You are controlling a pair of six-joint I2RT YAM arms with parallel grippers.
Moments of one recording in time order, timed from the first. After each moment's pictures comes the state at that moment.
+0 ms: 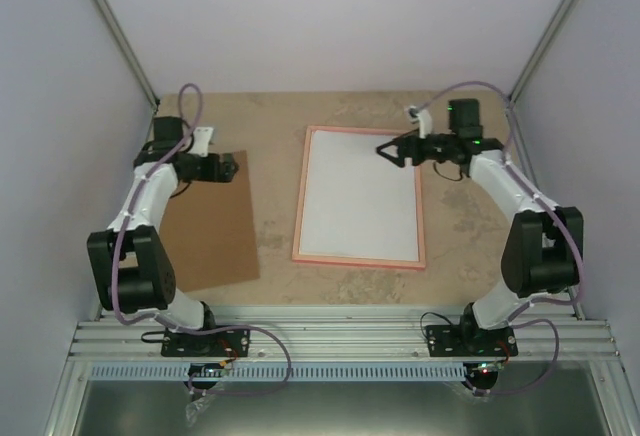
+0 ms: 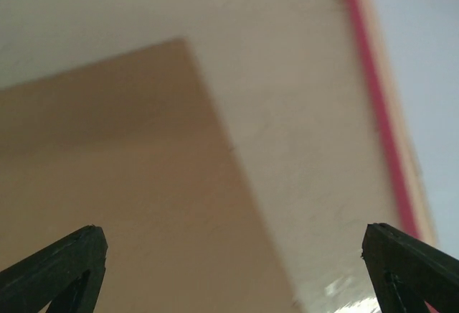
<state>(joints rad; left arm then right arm) 0.07 1.54 1.17 -0.58 0.39 0.16 0.09 1.63 1.22 -0.34 -0.86 -0.05</state>
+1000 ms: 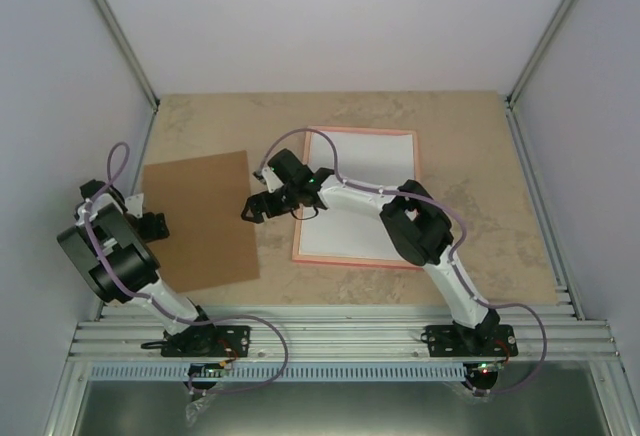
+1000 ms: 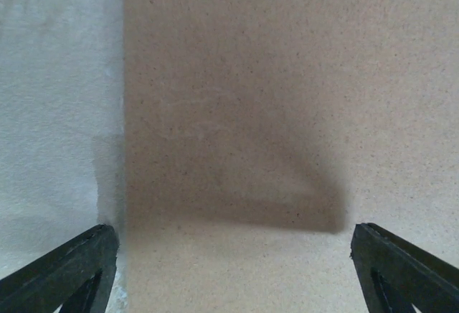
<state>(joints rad) 0.70 1.67 0.97 -0.68 0.17 0.42 0.91 2.30 1.78 -0.29 -0.46 0.46</state>
